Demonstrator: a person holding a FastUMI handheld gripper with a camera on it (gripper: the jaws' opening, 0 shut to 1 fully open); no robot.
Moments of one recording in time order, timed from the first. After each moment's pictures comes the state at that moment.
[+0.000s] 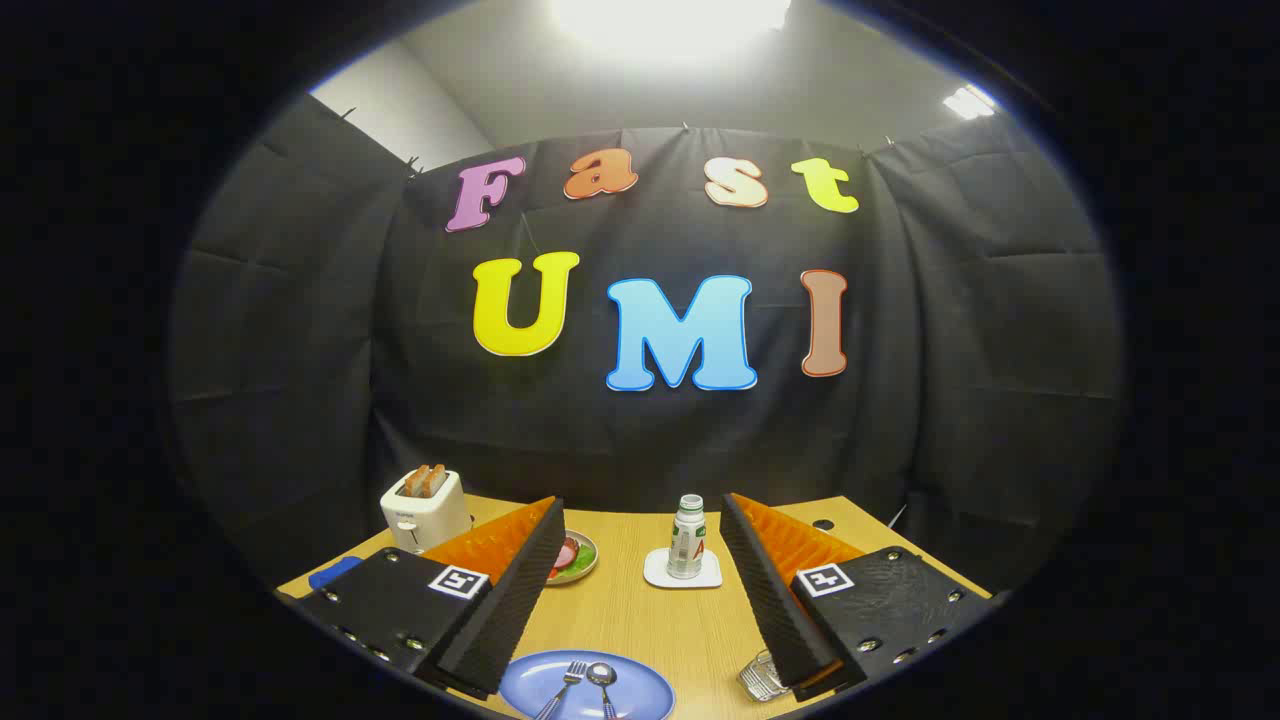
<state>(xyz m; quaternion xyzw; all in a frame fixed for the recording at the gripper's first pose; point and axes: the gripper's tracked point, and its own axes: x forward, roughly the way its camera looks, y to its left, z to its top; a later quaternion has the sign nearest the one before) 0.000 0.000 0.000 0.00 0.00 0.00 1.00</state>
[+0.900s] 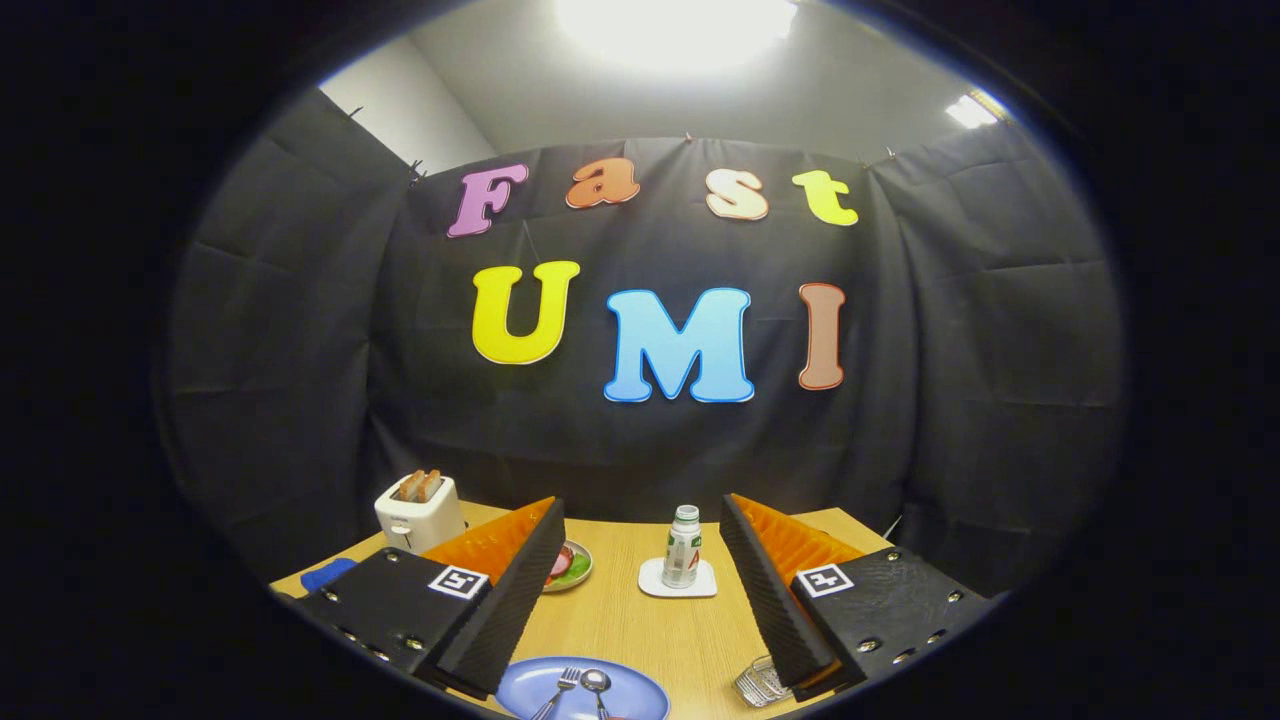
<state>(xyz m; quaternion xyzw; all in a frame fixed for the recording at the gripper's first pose) 0.001 0.003 0.000 0.00 0.00 0.00 1.00</state>
